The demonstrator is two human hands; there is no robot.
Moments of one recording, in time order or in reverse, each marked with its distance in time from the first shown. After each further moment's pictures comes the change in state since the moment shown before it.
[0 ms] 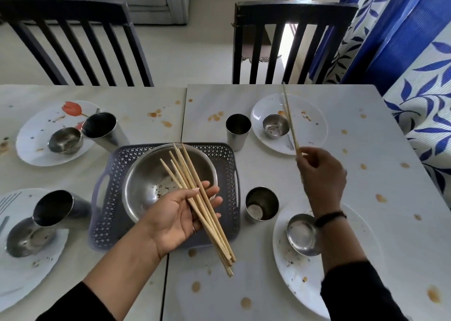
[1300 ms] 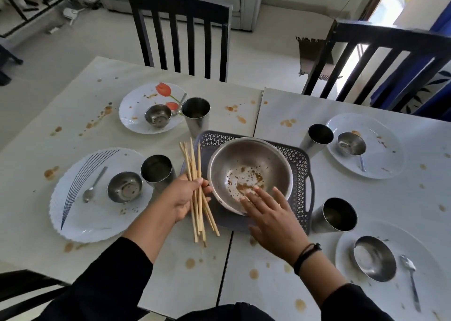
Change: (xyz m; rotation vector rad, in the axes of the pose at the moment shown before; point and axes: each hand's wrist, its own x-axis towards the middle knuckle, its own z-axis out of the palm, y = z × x) left_hand -0.041 0.050 -0.134 0.172 0.477 0.262; right_hand -0.166 -0.061 0.104 -0.553 -0.542 -1.223
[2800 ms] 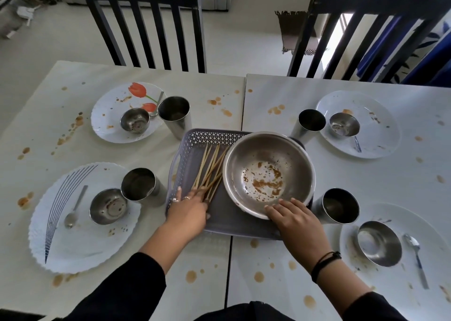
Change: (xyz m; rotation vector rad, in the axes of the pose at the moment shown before) left_hand 0.049 -0.038 -0.001 1.970 -0.180 0.453; right_hand -0.031 0.026 0.024 0.044 0.029 0.230
